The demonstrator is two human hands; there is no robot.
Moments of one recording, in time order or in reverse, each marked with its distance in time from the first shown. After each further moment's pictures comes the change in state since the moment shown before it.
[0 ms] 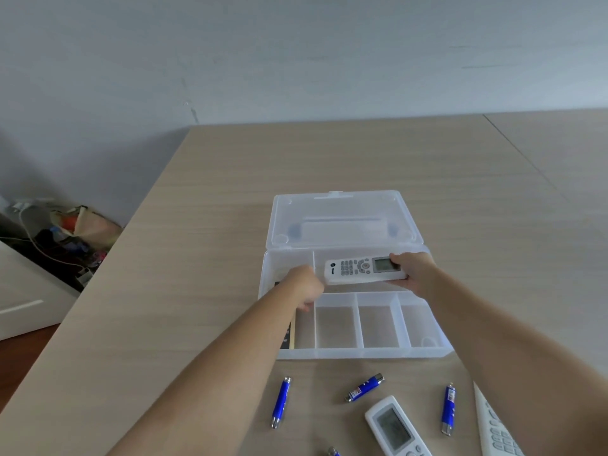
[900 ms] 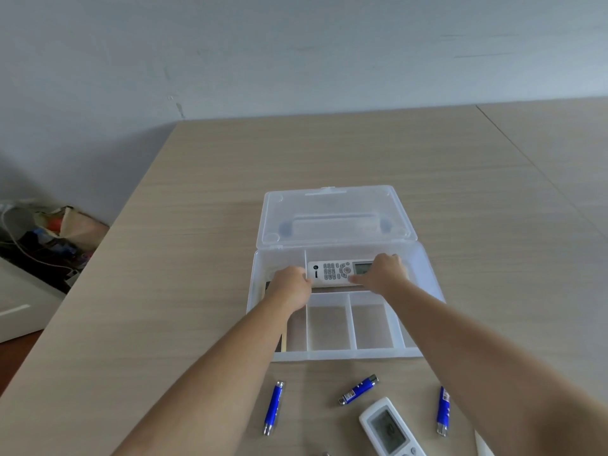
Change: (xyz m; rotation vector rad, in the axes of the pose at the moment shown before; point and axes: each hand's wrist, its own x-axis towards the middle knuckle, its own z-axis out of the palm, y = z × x) left_hand 0.003 -0.008 0.008 0.090 0.182 0.109; right_hand -0.004 0.017 0.032 -1.128 0.143 -0.306
